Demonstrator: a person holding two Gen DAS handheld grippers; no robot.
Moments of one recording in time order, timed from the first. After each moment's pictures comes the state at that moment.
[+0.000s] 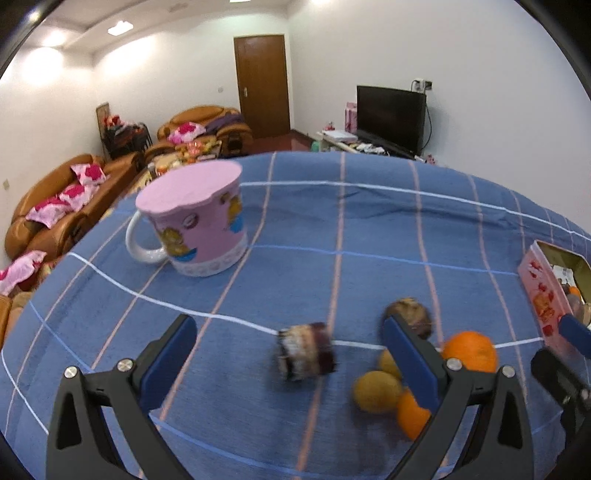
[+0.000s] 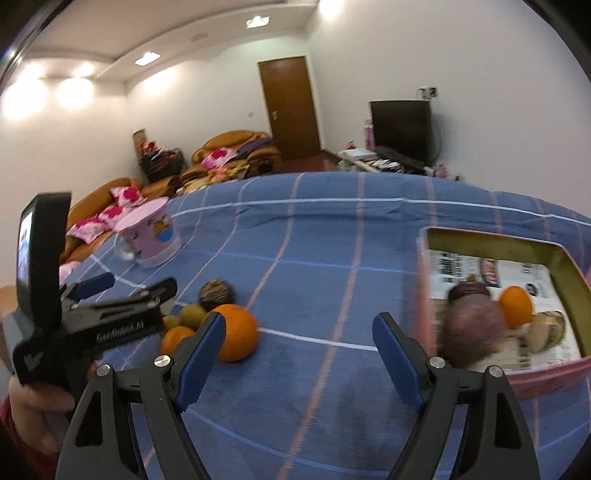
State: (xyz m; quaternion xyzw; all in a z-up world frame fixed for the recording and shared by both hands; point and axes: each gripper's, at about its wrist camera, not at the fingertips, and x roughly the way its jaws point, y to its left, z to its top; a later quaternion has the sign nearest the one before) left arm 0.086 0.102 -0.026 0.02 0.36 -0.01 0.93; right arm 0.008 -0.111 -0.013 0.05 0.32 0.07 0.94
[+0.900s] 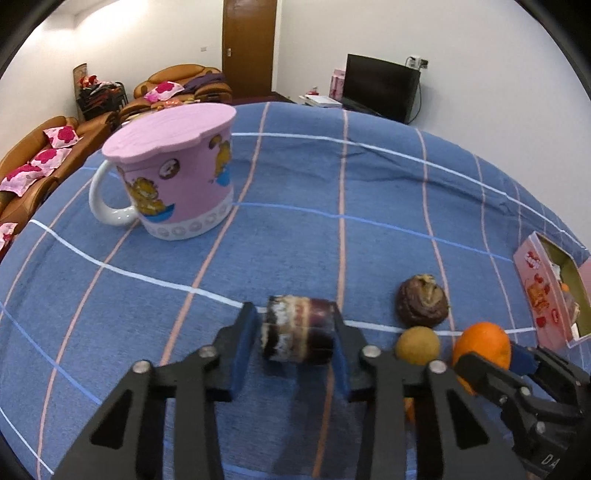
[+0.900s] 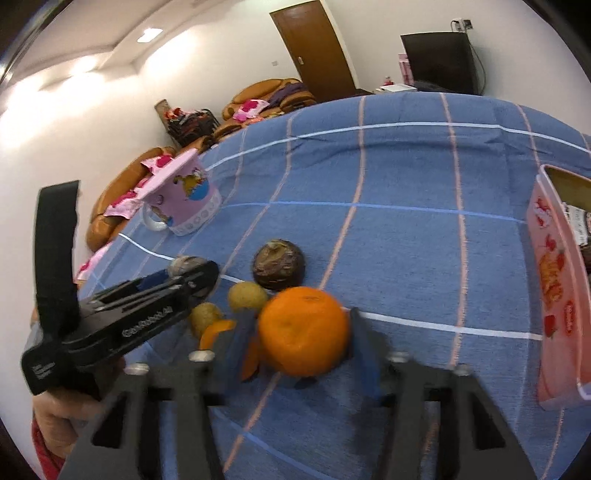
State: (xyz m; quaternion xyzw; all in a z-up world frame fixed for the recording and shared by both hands) left arm 0.101 0.113 -0.046 -0.02 0.43 -0.06 0.90; right arm 0.057 -0.072 -0.049 0.12 0.42 0.16 0.88
